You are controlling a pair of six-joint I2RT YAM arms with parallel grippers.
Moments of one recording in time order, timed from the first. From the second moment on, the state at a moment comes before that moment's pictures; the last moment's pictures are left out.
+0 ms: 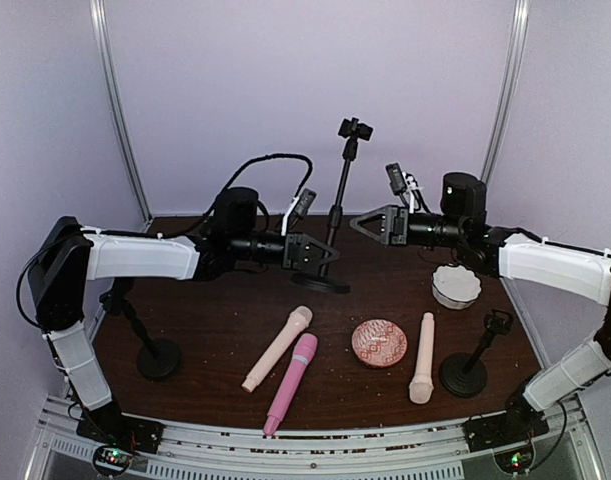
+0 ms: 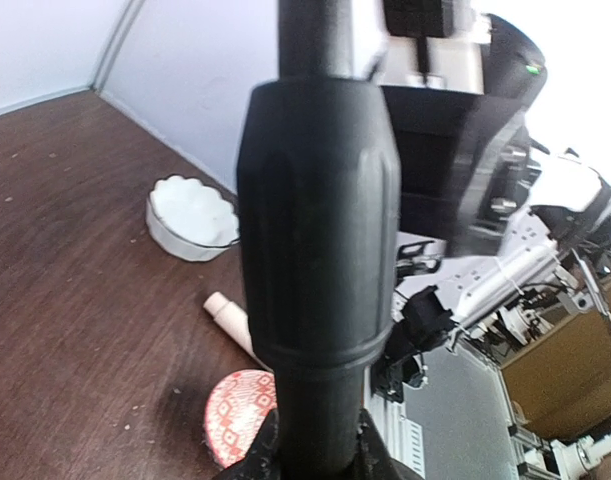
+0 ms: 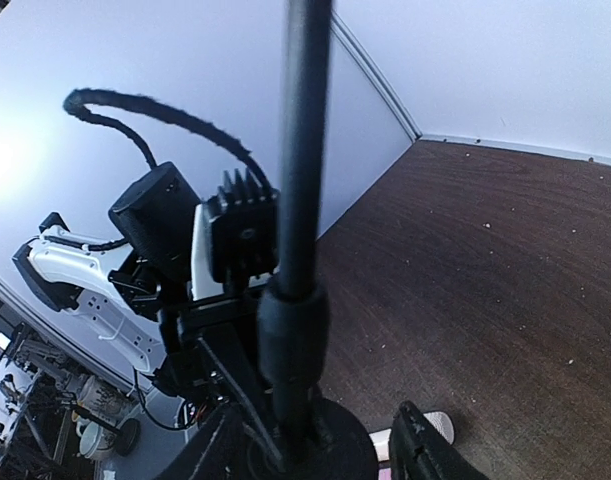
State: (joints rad) left arm -0.78 1.80 1.22 0.38 0.78 -0.51; right arm 0.55 1.40 1.00 0.25 -0.69 0.56
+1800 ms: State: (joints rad) left arm -0.81 1.72 1.25 0.05 0.52 -0.27; right arm 0.79 1.44 1.12 0.09 -0.02 0.64
